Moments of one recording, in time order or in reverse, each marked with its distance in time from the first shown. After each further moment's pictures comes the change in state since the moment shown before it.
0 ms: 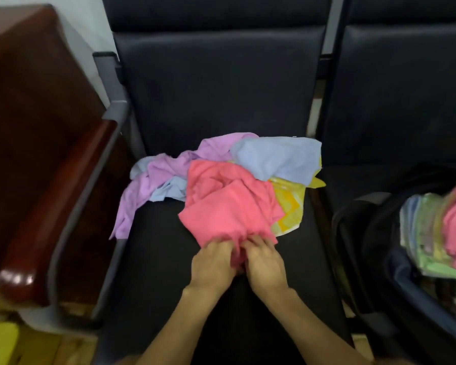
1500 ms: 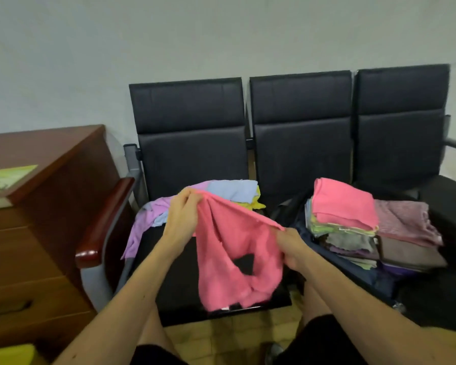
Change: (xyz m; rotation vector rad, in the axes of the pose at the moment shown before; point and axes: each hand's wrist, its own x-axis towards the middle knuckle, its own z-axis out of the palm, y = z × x) left_hand -0.219 0.090 -0.138 -0.993 0.523 0.301; right_hand -0.225 0.016 -0.136 1.181 0.343 0.463
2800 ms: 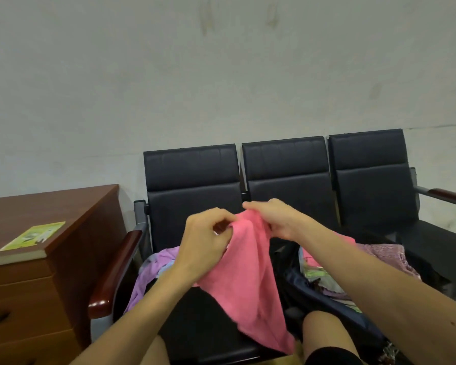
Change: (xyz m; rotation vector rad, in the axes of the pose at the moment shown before) left_hand -0.070 0.128 -0.014 0.340 -0.080 0.742; right_hand -0.137 -0.174 -0.015 -0.137 -0.242 -0.302
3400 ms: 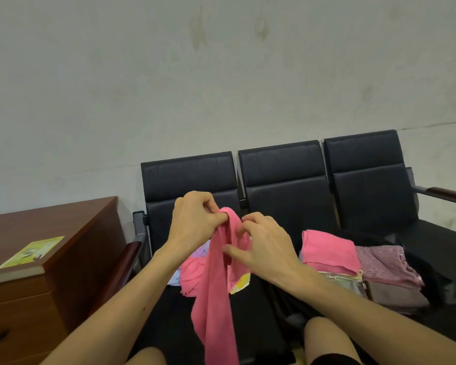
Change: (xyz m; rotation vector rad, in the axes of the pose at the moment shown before) left_hand 0.051 0.021 -0.014 0.181 -0.023 -0.300; right_hand -0.058 0.032 0.019 -0.942 0.333 -0.695
